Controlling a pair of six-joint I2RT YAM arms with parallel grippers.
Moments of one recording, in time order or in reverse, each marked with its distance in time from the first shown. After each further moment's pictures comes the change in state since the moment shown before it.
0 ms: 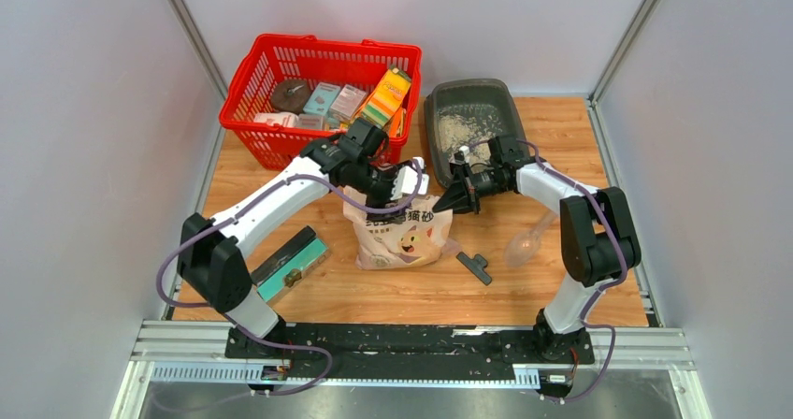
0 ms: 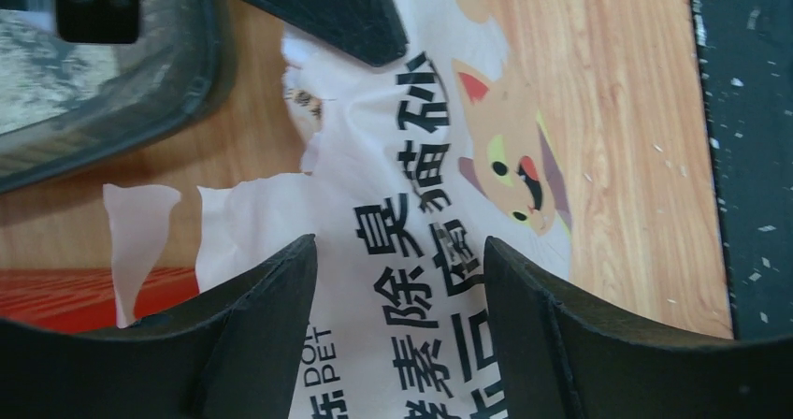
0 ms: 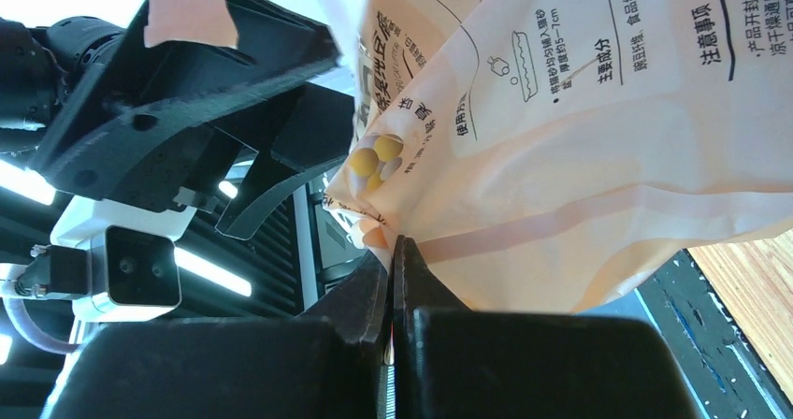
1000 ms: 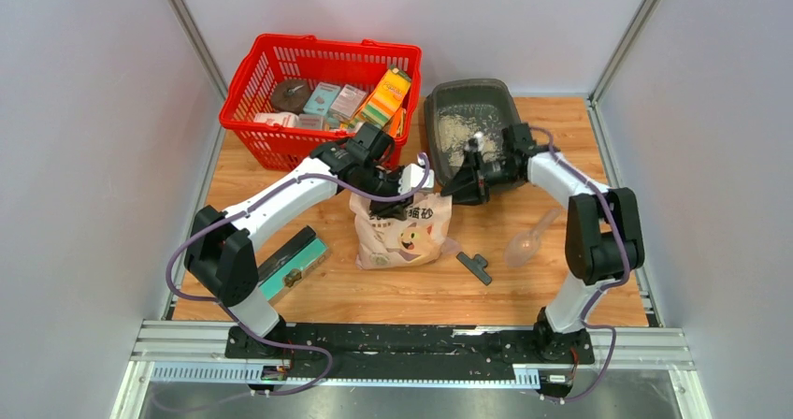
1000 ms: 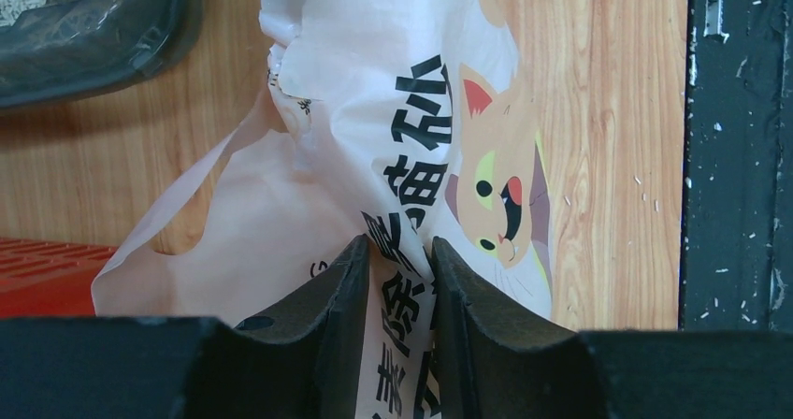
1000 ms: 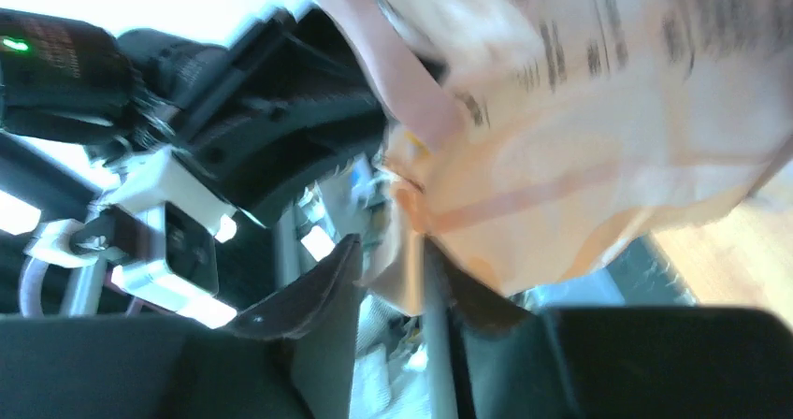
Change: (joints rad) left arm -0.009 0.079 0.000 0.011 -0.011 -0.167; right arm -0.057 -0.004 0.022 -0.061 0.012 -0.023
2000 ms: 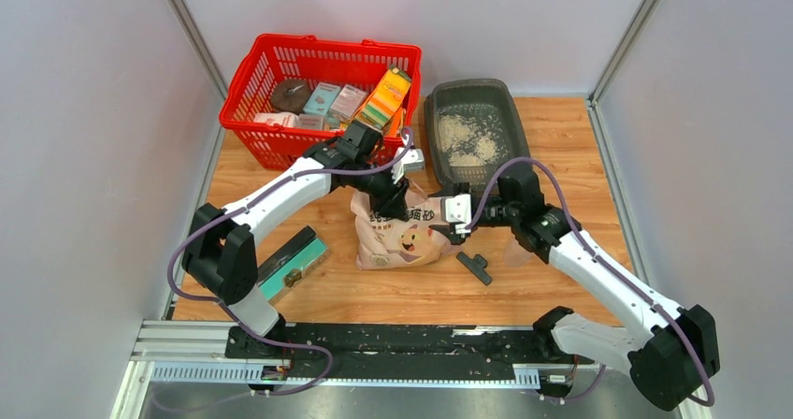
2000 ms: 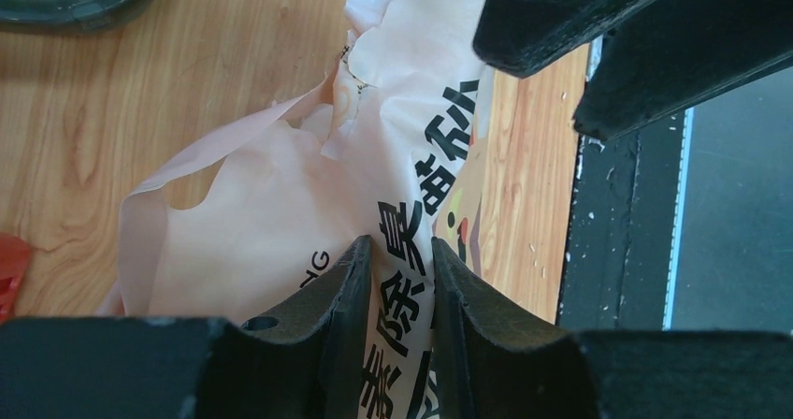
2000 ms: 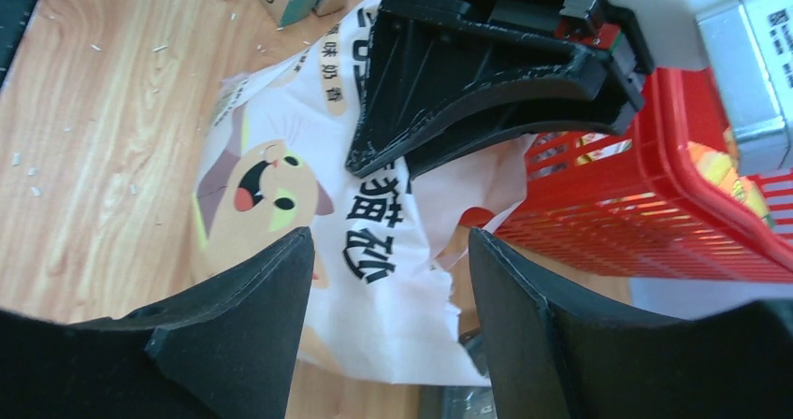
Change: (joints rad) left arm 0.073 0.000 -0.066 0.124 0.168 -0.349; right arm 0.349 -0.687 -0.313 0.301 0.603 -1.652
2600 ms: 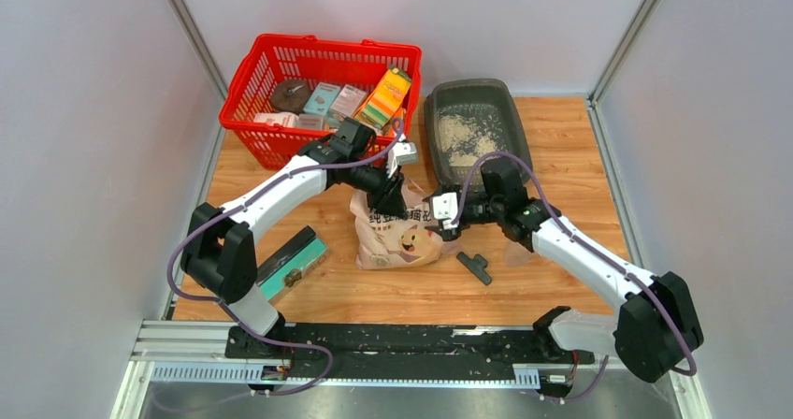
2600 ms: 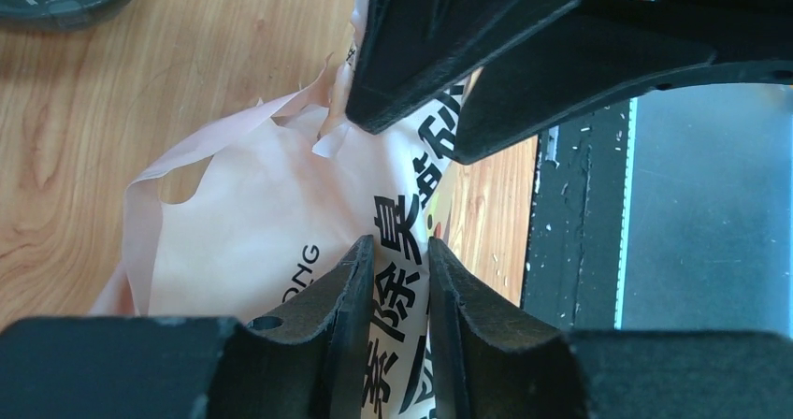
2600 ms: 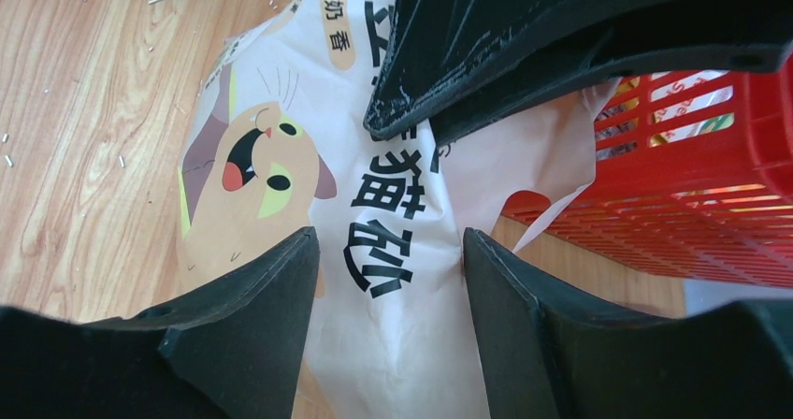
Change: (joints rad) left arm 0.042 0.000 -0.008 0.013 0.100 -0.072; right arm -0.003 0.155 0.000 0.058 -0.001 -0.066
